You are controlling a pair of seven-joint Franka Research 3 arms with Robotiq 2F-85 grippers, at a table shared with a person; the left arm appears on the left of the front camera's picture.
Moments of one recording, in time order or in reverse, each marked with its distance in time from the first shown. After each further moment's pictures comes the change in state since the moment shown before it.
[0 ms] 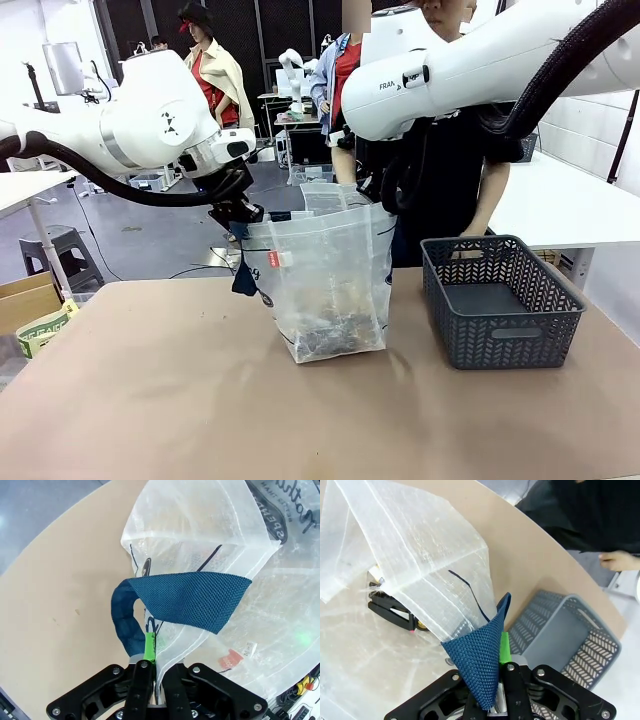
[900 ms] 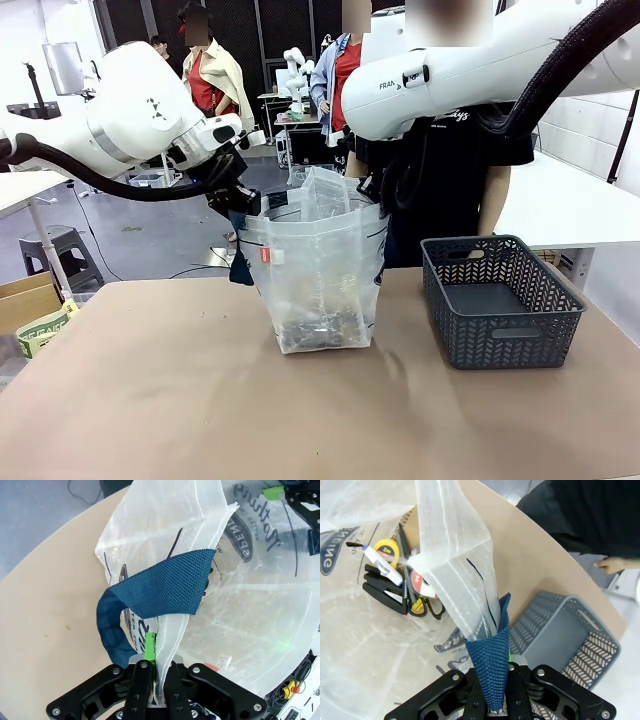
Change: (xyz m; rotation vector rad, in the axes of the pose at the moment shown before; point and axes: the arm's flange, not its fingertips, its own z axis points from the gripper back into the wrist) left arm 0.002 0.014 0.019 -0.106 -0.103 0.014; right arm 0.000 0.000 0.000 0.003 -0.001 0.010
